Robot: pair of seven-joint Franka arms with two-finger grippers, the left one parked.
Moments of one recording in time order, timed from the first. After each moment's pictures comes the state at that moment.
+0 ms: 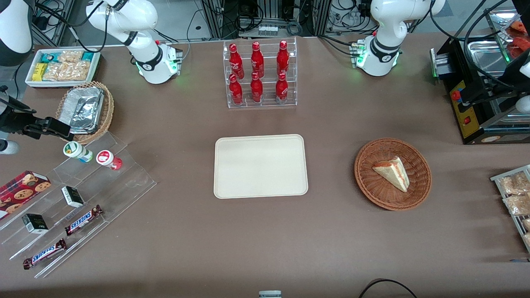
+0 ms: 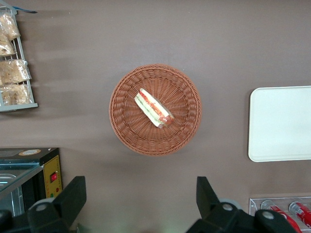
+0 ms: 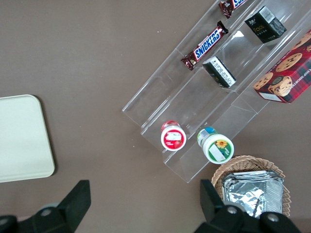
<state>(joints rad) -0.07 -0.02 -0.01 -1.67 0.00 1.62 0.04</state>
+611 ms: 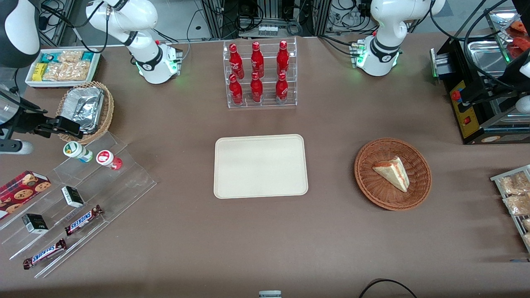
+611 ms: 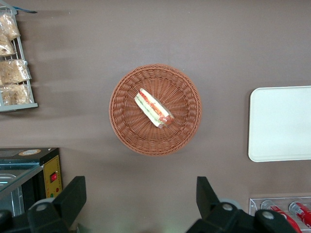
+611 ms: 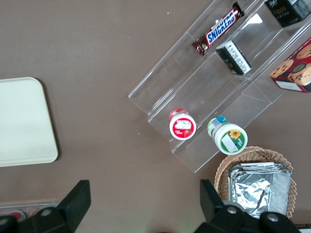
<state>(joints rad) -0.05 -0.01 -0.01 -1.69 0.01 1.57 0.03</state>
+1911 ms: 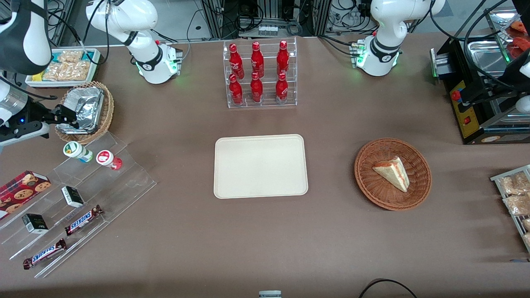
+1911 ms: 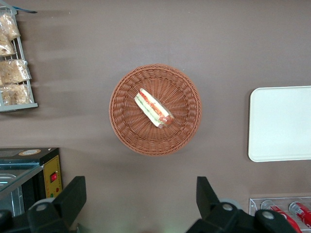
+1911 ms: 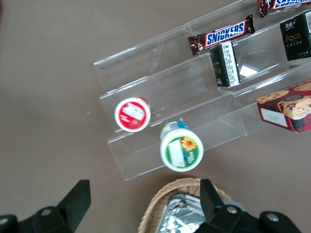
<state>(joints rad) -0.06 -0.21 -0.19 -2.18 -0.06 1.99 -0.58</state>
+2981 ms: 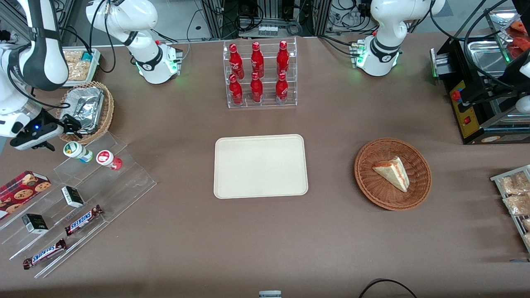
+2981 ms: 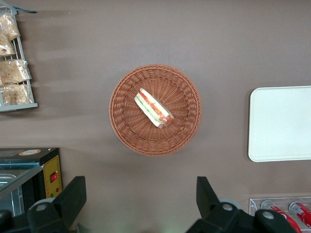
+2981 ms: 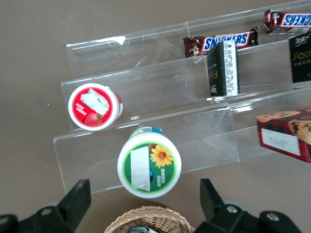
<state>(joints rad) -0.05 -0.18 -0.29 -2.39 -0.05 2.33 -0.83</state>
